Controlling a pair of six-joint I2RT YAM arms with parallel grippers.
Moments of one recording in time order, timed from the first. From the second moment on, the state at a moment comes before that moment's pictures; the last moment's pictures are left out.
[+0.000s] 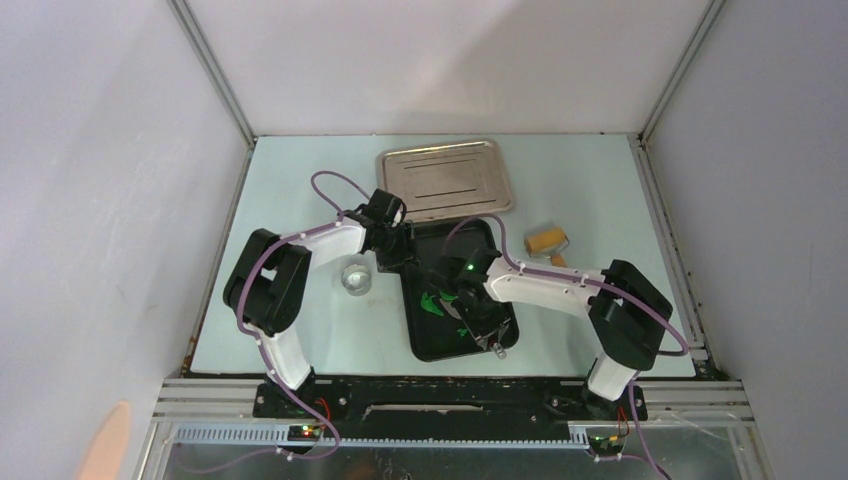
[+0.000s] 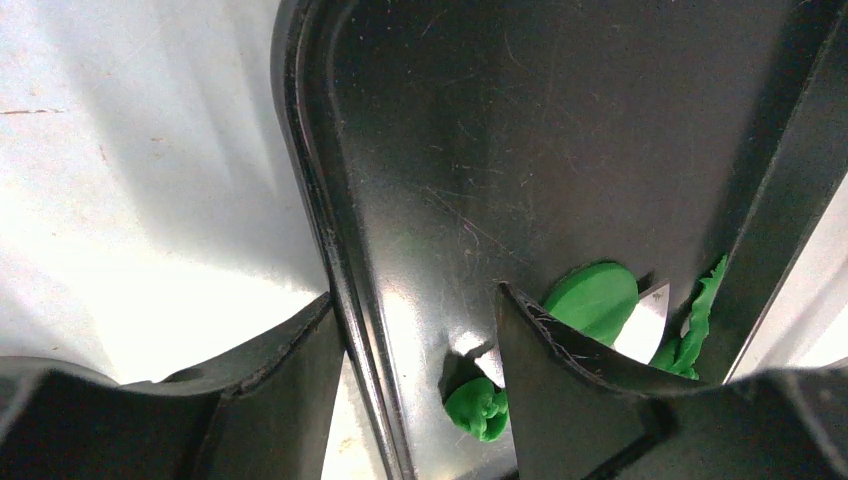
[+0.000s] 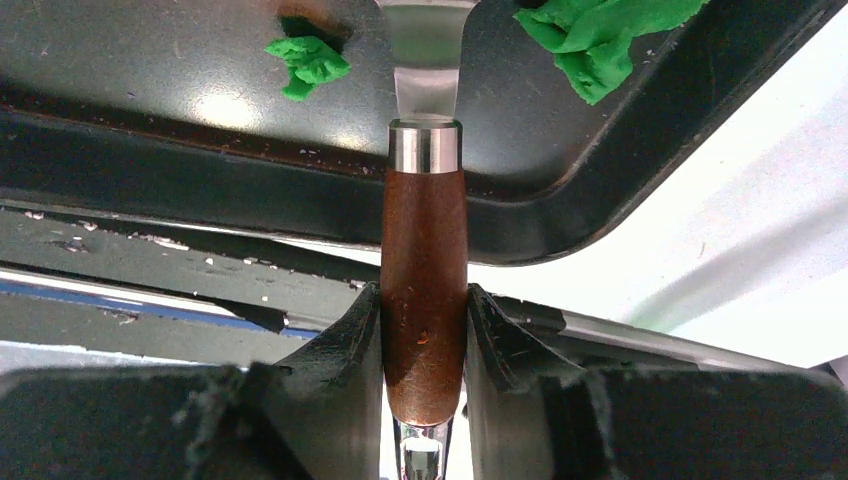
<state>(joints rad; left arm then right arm) -0.48 1.79 1.08 -0.40 0.18 -0.65 1.02 1.71 1.17 -1.09 0.04 0.53</state>
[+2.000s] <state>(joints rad) -0.48 1.79 1.08 -0.40 0.19 -0.65 1.11 1.31 0.89 -0.74 0.27 0.70</state>
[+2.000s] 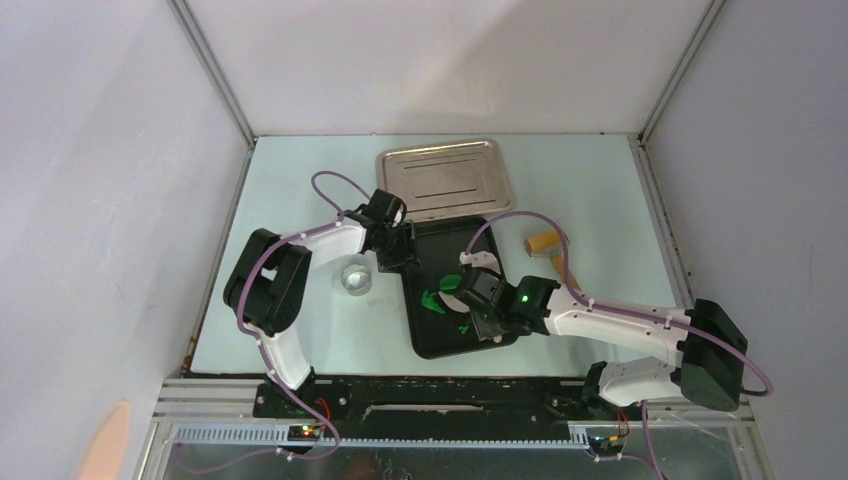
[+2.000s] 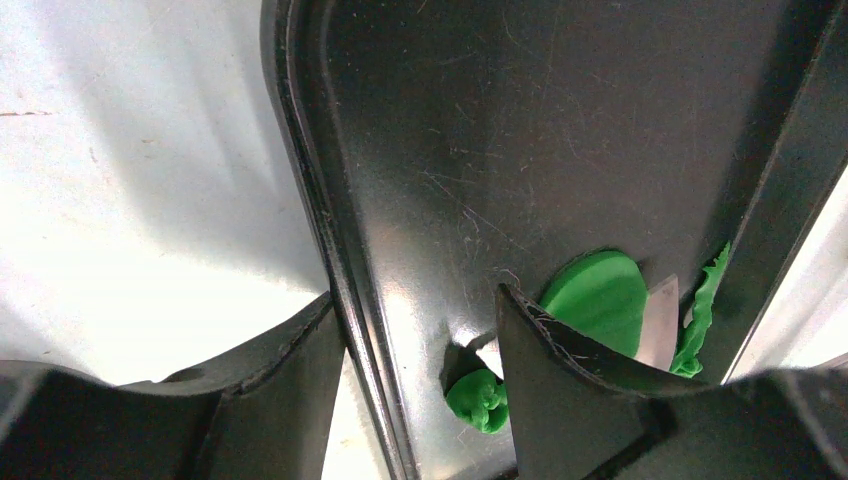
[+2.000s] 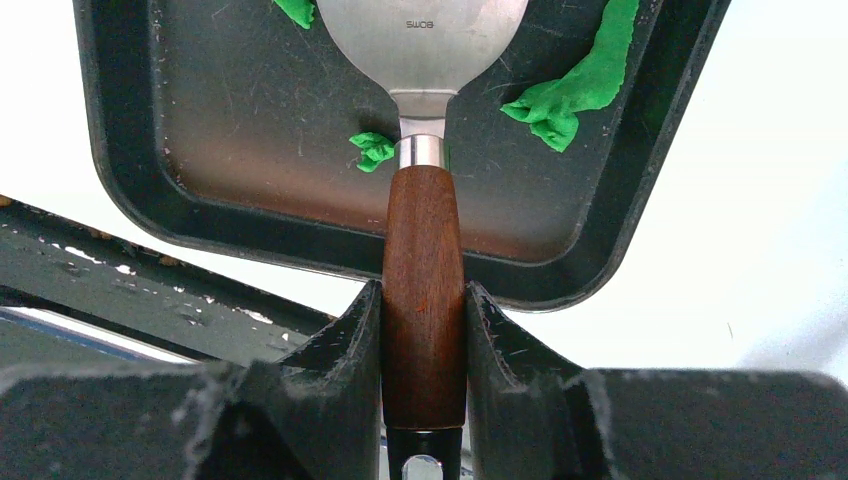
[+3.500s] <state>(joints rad) -0.48 1.80 1.08 -0.40 0.19 -0.65 1.07 1.54 1.04 -0.82 0.21 0.64</state>
